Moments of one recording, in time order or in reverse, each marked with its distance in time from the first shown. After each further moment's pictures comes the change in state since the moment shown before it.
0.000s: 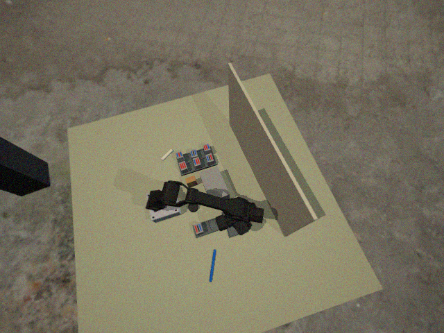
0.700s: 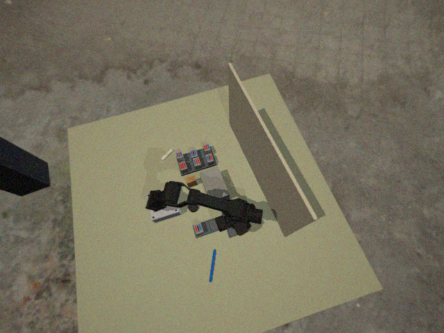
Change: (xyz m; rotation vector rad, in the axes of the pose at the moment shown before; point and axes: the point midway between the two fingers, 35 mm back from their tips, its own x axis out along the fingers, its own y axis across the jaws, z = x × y) arm 0.019 -0.002 -0.001 0.000 0.000 0.000
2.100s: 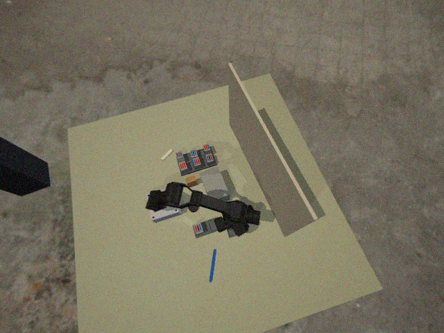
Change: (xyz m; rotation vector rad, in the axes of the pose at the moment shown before) arm 0.030 -0.006 -0.004 0.000 0.002 -0.003
